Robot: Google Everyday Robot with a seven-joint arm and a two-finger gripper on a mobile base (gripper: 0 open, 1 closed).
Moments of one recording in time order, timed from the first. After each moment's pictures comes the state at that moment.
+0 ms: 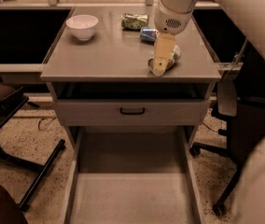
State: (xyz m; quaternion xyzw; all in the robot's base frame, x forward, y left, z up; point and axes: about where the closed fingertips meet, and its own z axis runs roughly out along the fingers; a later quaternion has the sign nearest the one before) arm 0.654 -0.086 0.927 -0.67 0.72 -0.04 0.18
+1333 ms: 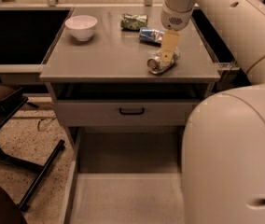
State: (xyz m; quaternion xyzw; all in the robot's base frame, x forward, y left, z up) arm 0.735 -0.127 0.902 -0.63 0.76 -0.09 0.15
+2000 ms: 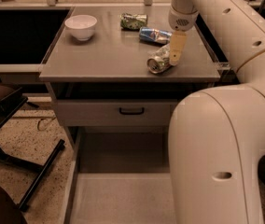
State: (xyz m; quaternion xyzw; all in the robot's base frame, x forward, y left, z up) arm 0.762 -0.160 0.885 -0.63 0.76 -0.11 0.13
